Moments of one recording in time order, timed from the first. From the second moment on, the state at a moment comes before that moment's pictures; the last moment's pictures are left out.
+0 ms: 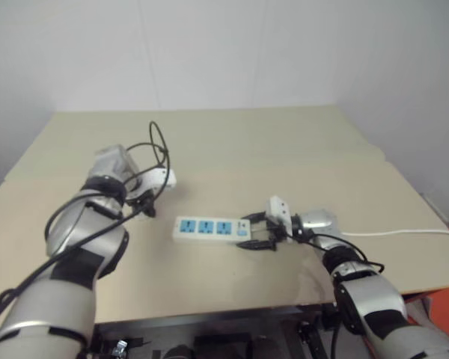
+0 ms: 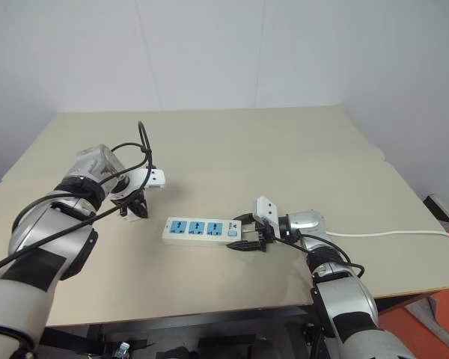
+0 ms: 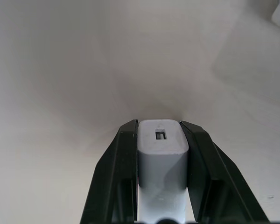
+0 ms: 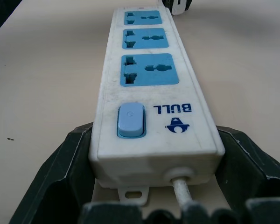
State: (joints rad) left arm -1.37 0.52 -0.47 1.31 0.47 0.21 -1.37; right arm -0.88 -0.31 0.11 1.13 0.08 -0.43 1.41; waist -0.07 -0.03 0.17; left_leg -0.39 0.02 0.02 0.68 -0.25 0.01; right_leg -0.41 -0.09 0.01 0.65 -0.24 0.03
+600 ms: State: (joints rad) left arm -1.03 0.80 0.05 0.48 -0.41 0.68 -1.57; right arm -0.88 -0.33 0.11 1.12 0.08 -0.45 1.46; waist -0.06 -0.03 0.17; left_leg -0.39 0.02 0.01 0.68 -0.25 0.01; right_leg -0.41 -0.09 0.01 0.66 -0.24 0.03
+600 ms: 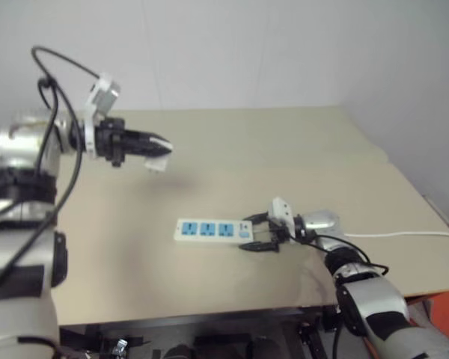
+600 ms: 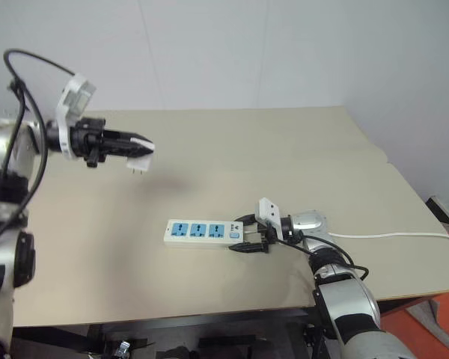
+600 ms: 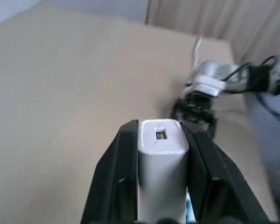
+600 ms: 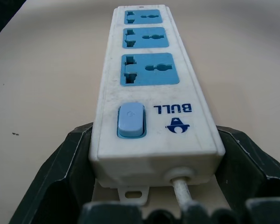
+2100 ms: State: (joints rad) left arm -0.69 0.38 0.02 0.56 -0.49 0.21 -1.58; right arm -0.83 -0.31 0.11 1.04 0.07 -0.43 1.46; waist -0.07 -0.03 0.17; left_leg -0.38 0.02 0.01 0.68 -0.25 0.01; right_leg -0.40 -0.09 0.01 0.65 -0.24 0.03
